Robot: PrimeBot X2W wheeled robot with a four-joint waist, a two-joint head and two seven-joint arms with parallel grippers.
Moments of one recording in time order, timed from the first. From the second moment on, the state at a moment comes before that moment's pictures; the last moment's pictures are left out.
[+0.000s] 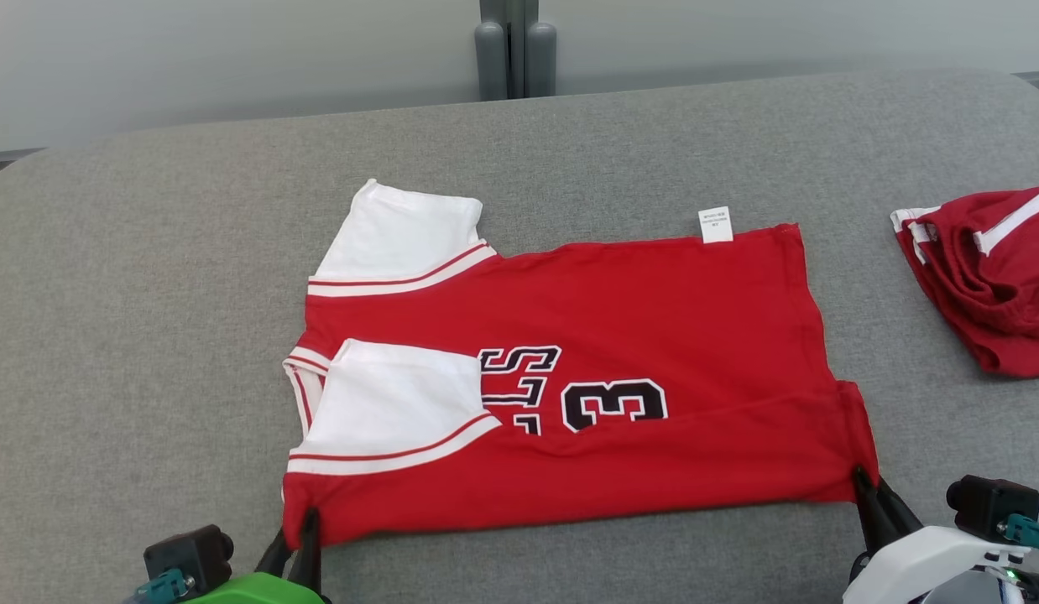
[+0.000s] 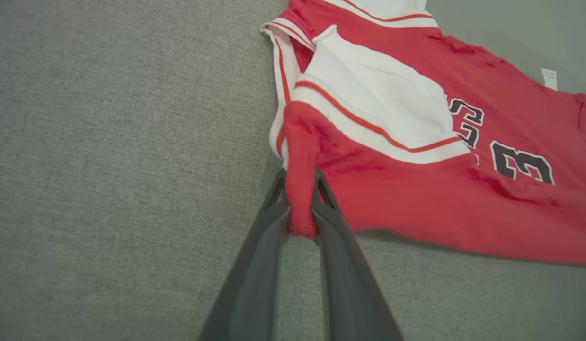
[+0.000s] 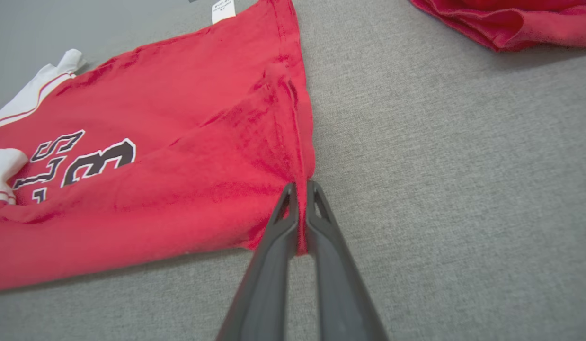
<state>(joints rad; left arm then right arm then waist) 0.17 0.16 -0.20 -0.04 -0.56 0.16 0.19 0.13 -0.05 -0.12 0.11 0.31 0.13 0.10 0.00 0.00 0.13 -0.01</state>
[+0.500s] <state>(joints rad) -0.15 0.33 -0.20 -0.02 -0.49 0.08 0.28 0.04 -0.05 -0.12 0.08 0.26 0.13 0.05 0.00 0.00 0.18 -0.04</state>
